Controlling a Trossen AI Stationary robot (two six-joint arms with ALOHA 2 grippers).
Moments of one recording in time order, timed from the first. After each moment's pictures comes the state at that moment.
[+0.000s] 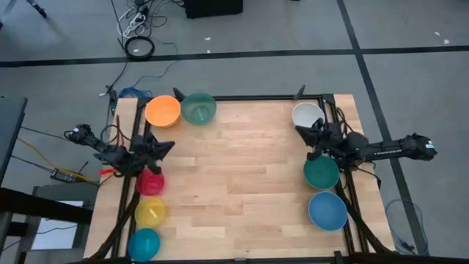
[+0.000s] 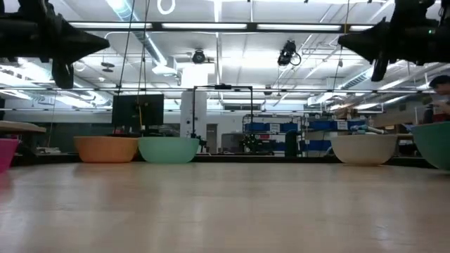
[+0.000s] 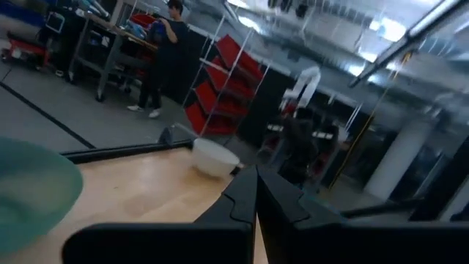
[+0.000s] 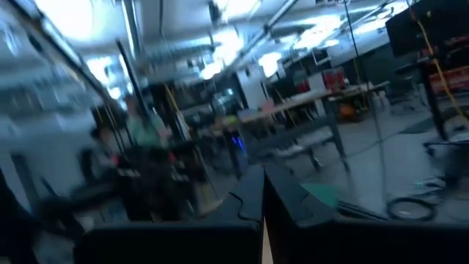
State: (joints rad) left arm -0.54 0.01 0.01 0.31 -0.95 -0.27; right arm 0.01 0.33 0.01 0.70 0.42 0.22
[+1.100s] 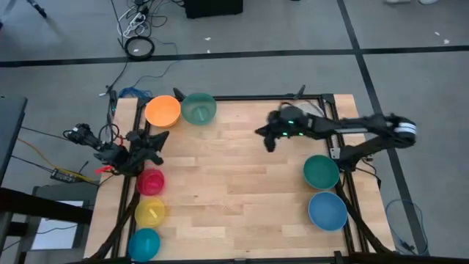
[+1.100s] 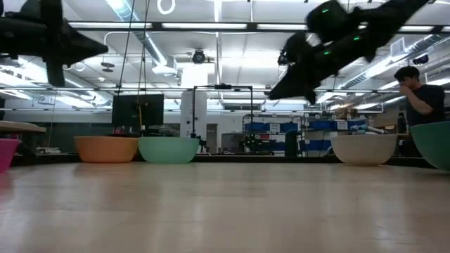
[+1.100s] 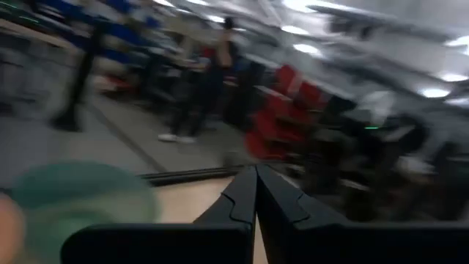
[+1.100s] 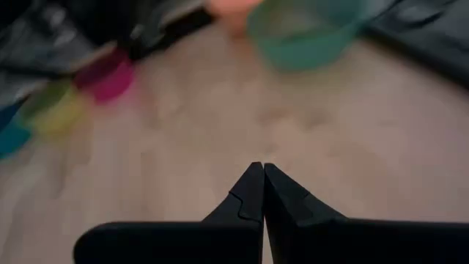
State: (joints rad) left arm -0.54 0.04 0.01 0.45 -1.22 -0.09; right arm -0.32 1.35 0.70 0.16 -0.14 0.27
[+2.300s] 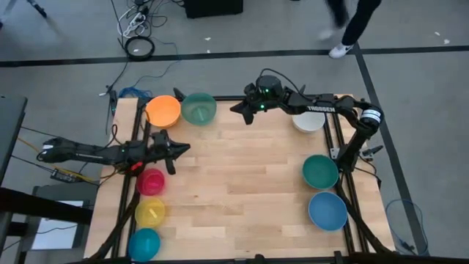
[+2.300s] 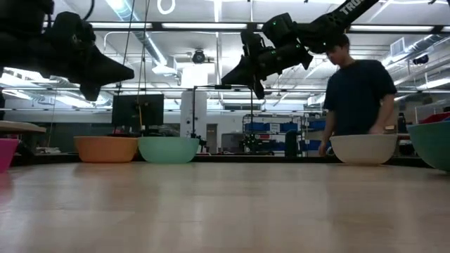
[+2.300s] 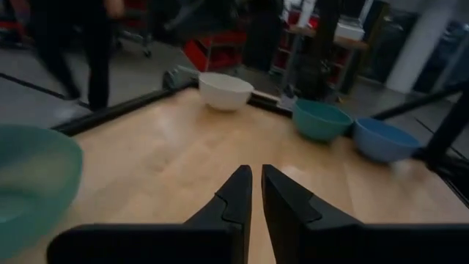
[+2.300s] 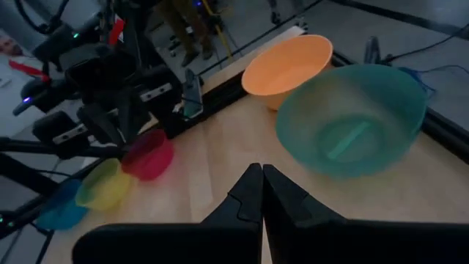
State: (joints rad) left arm -0.03 0.42 0.07 0.27 -0.31 -0.26; right arm -0.50 1.70 1.16 0.20 -0.45 0.33
